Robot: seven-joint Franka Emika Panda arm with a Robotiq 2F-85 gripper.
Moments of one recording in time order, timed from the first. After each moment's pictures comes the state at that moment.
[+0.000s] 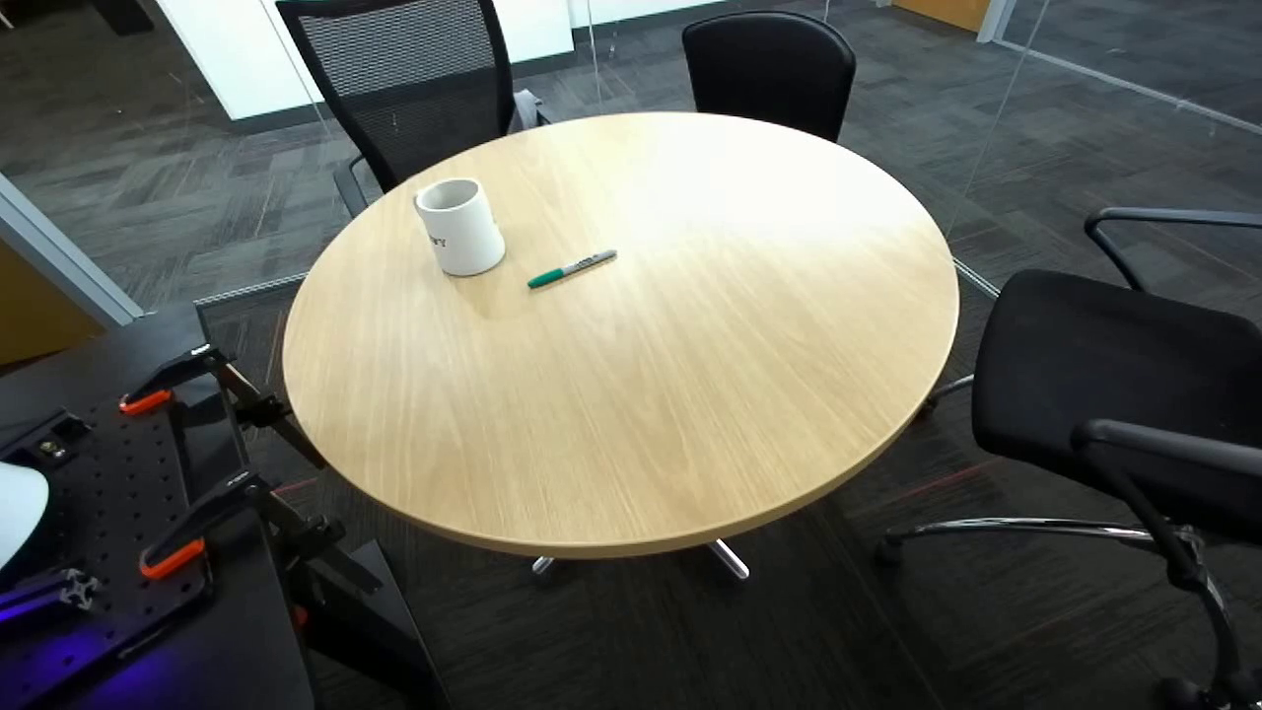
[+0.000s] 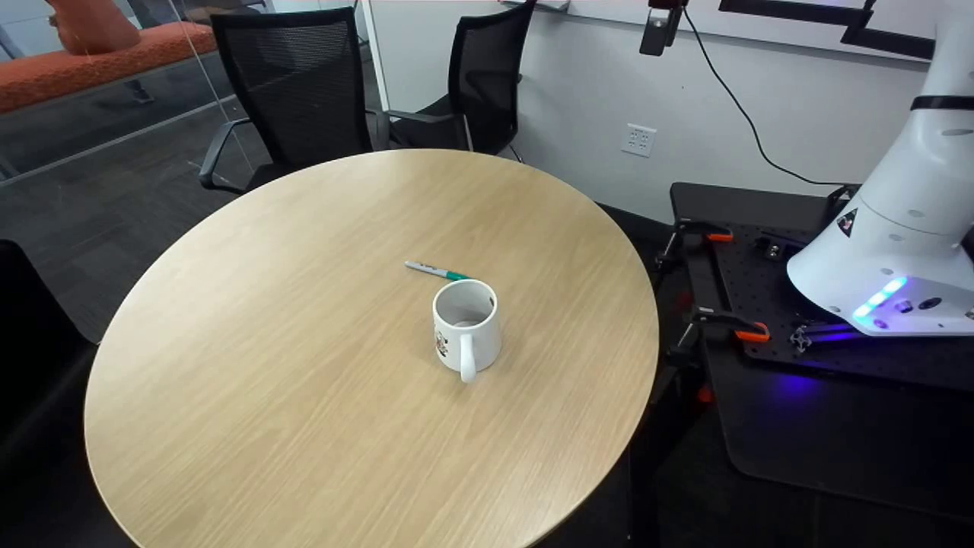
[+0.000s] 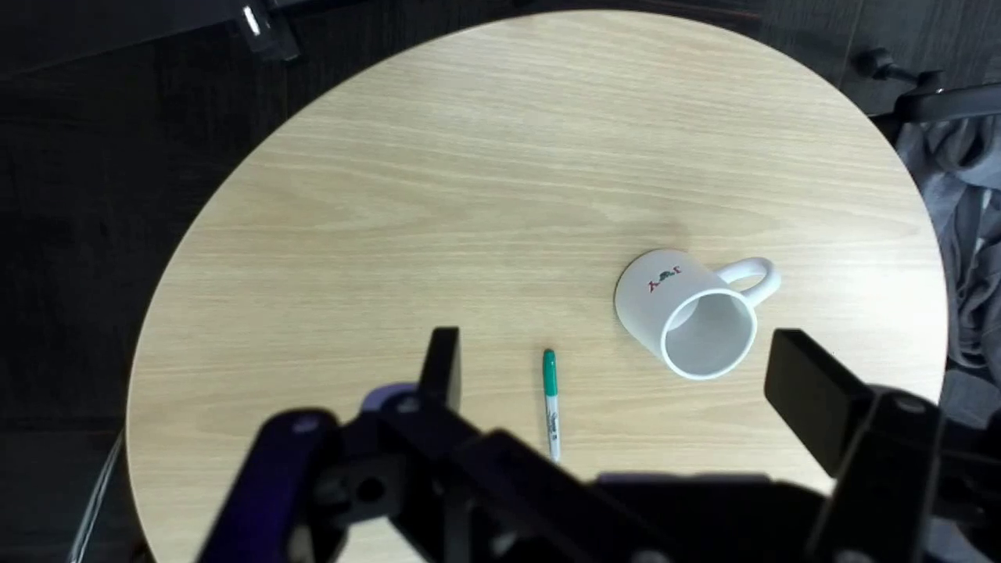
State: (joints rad) arm -0.04 -0.69 -0.05 -2.65 0.14 2.01 0.12
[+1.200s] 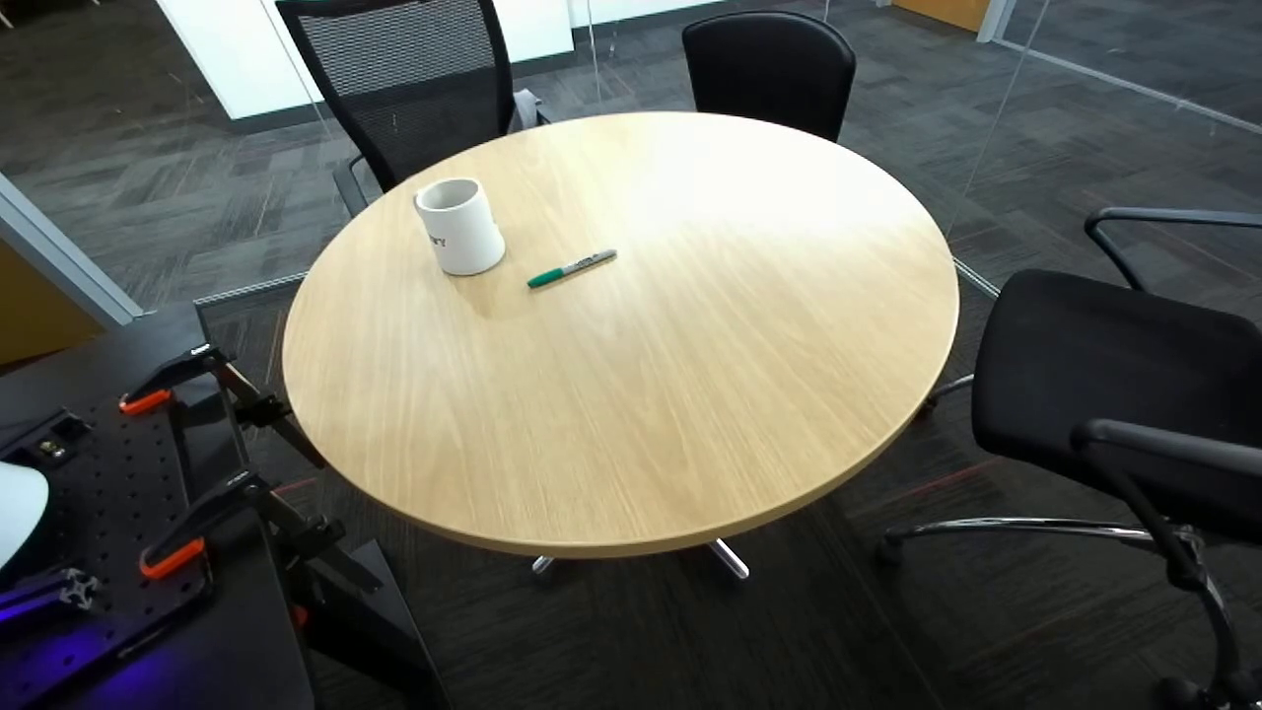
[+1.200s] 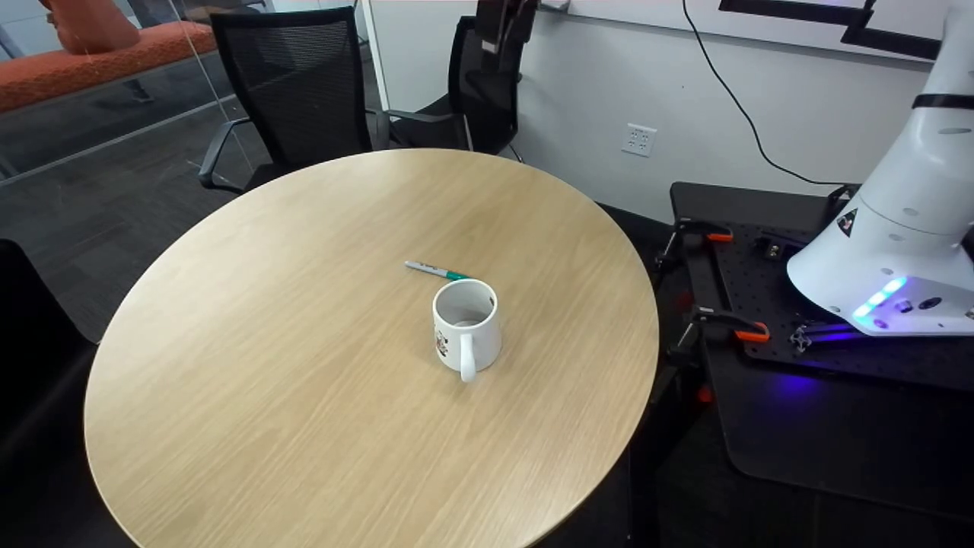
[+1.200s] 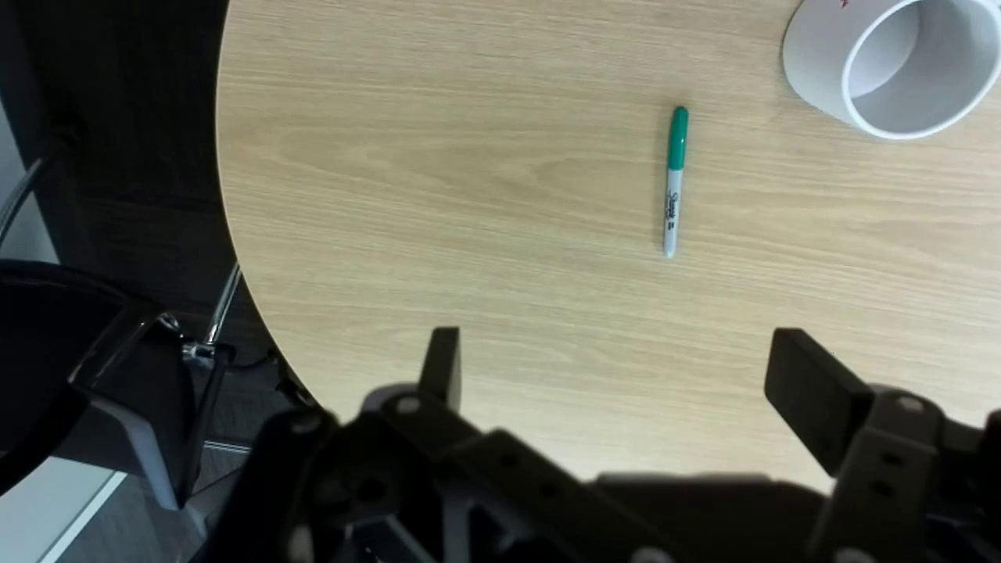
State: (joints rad) arm -0.12 -0.20 0.09 -2.34 -0.18 2.33 0.32
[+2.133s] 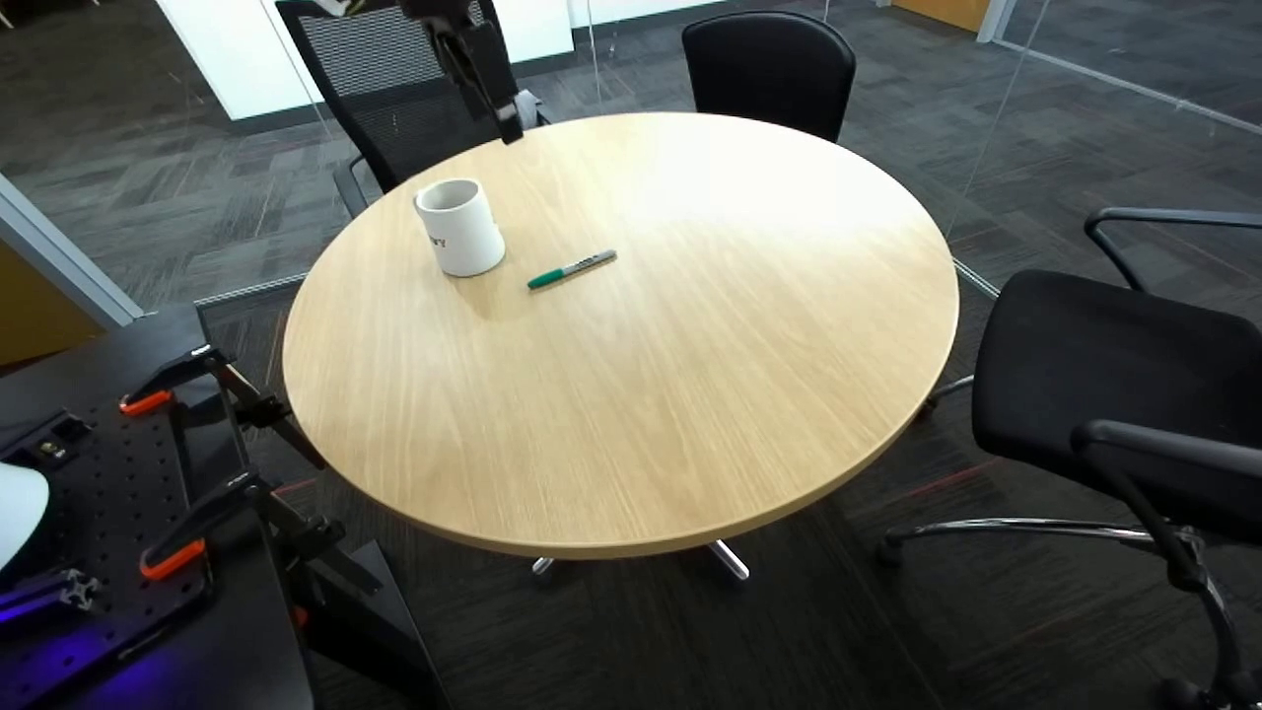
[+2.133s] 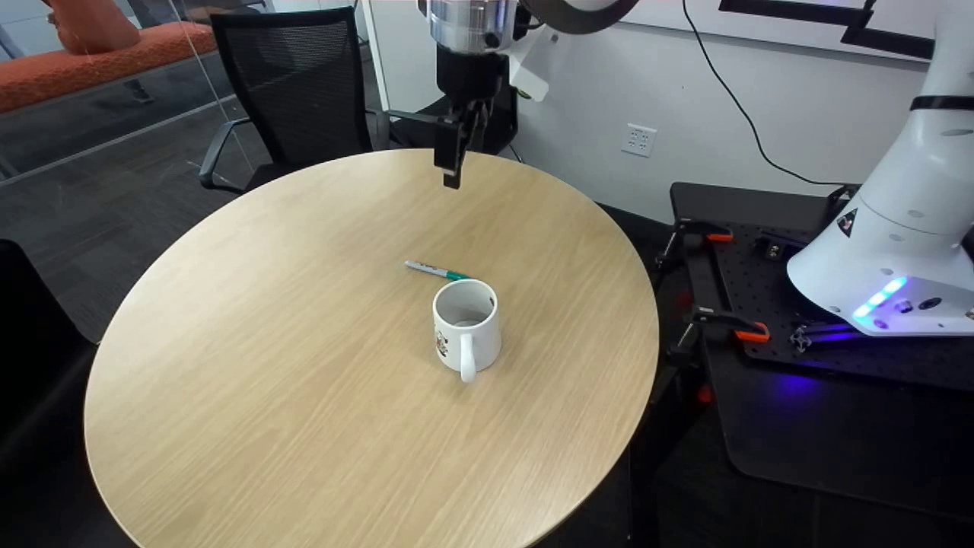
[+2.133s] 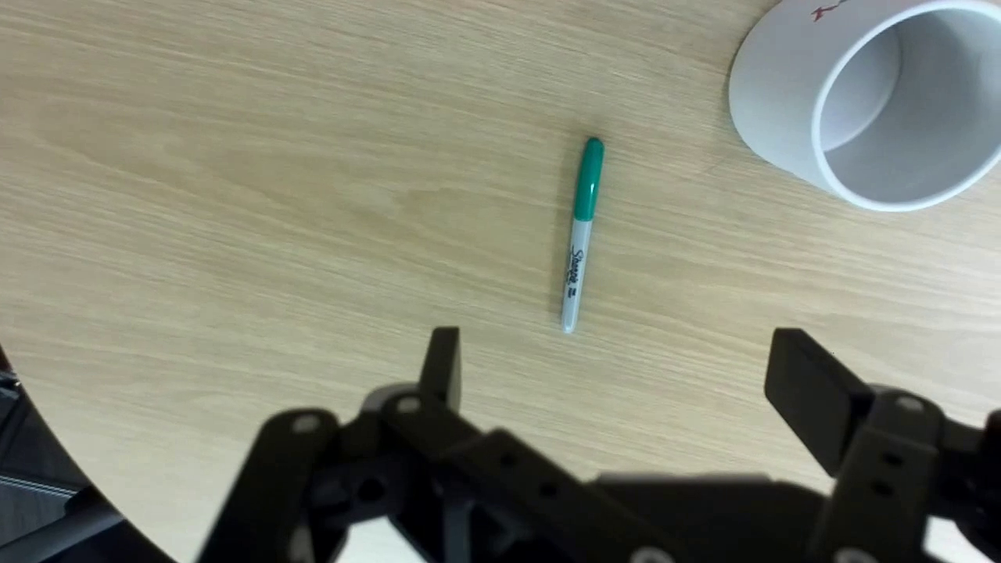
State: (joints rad) arm -0.03 0.17 0.06 -2.26 -0.14 2.55 0.24
